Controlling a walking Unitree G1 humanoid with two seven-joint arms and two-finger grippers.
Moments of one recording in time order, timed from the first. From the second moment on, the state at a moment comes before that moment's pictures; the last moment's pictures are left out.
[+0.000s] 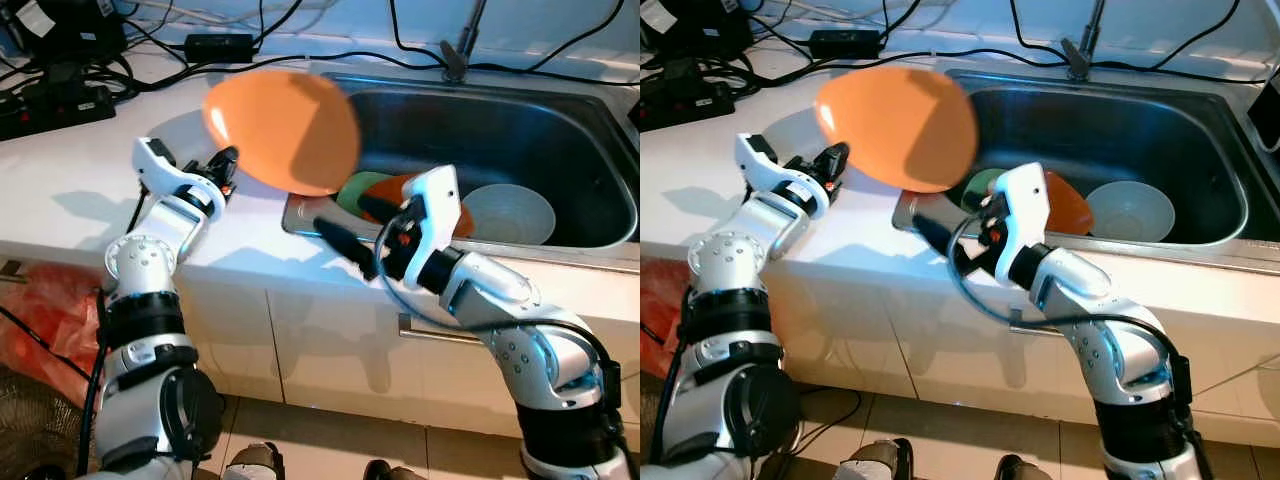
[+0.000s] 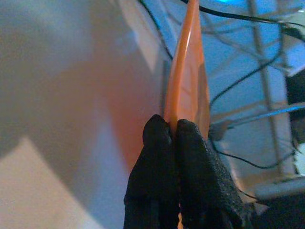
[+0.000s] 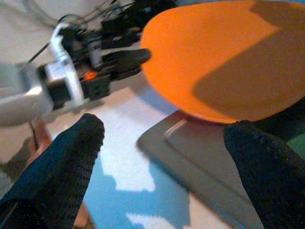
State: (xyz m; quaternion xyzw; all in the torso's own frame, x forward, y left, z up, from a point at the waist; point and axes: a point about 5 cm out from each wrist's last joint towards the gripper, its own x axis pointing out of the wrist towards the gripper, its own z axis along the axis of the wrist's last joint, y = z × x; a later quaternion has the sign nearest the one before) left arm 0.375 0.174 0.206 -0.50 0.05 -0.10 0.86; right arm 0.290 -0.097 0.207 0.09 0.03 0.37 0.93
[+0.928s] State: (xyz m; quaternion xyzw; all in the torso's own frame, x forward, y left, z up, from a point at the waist) left arm 0.350 0.142 0.219 -0.52 0.03 -0.30 0.80; right arm 0.327 -0.136 0.225 0.27 0.00 0.21 0.94
